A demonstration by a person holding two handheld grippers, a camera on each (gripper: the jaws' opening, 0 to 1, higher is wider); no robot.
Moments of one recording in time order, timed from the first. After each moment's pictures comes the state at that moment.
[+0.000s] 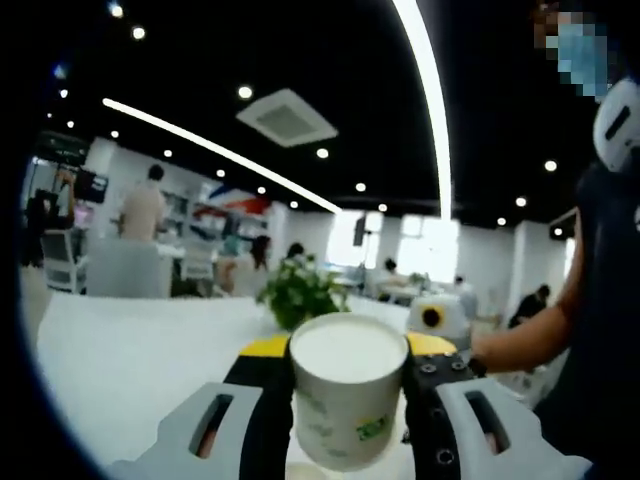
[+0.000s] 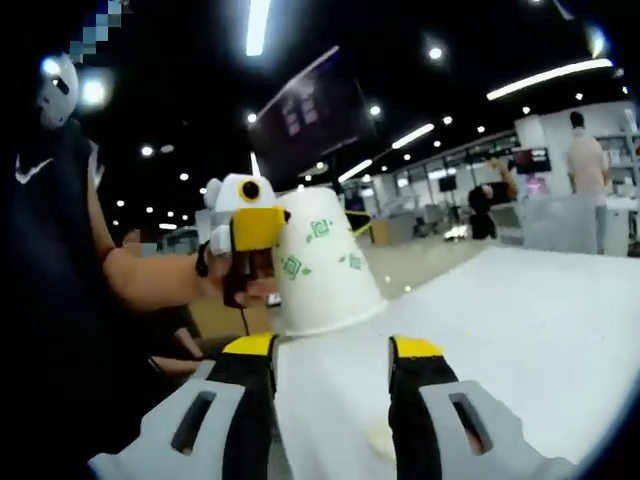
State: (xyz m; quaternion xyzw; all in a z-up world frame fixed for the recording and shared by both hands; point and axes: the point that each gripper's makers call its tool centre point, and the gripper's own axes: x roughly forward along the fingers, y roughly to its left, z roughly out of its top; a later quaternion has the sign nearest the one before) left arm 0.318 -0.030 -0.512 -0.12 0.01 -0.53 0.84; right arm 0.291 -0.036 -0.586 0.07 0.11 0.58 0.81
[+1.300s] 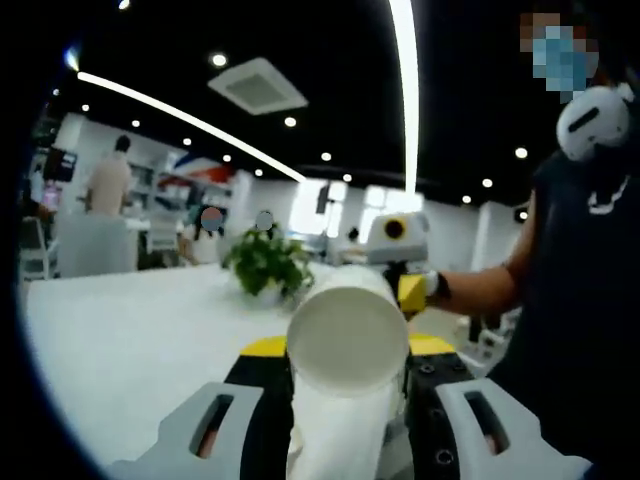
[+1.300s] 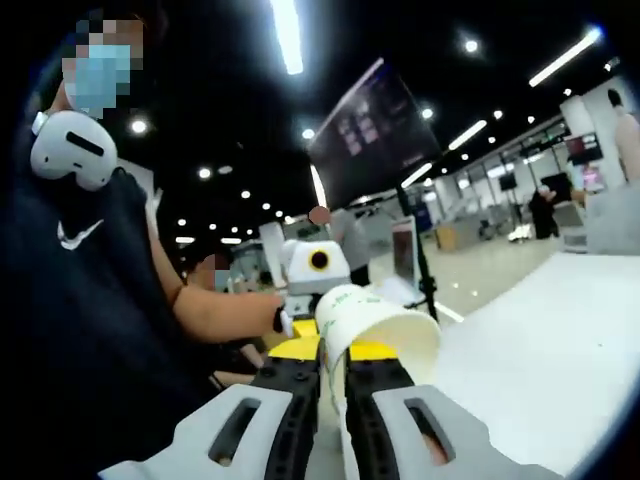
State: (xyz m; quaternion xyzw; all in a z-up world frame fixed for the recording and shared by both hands) left arm 0.276 -0.010 -0.548 -0.07 0.08 -0.60 0.79; right arm 0.251 -0.023 -0.521 0.11 0.09 0.69 0.71
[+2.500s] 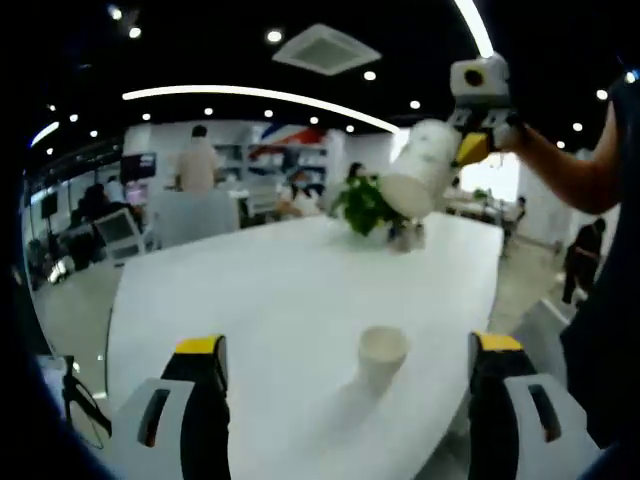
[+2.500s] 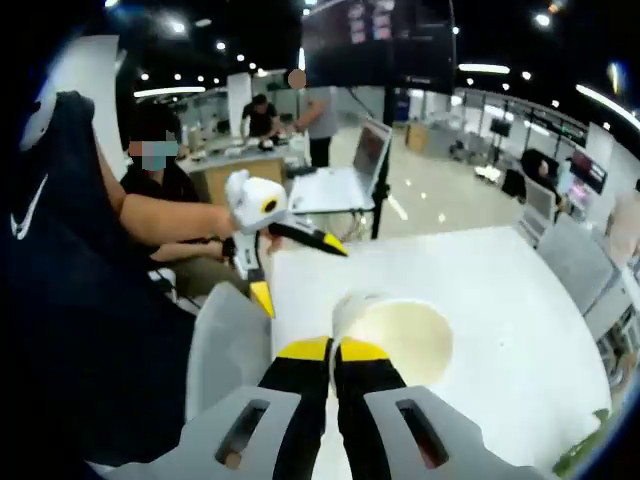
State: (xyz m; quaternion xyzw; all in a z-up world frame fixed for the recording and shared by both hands) left arm 0.302 0.095 -0.629 0.03 0.16 -0.40 0.90; right arm 0.295 -0.042 -0.519 -0.26 0.29 0.58 0.71
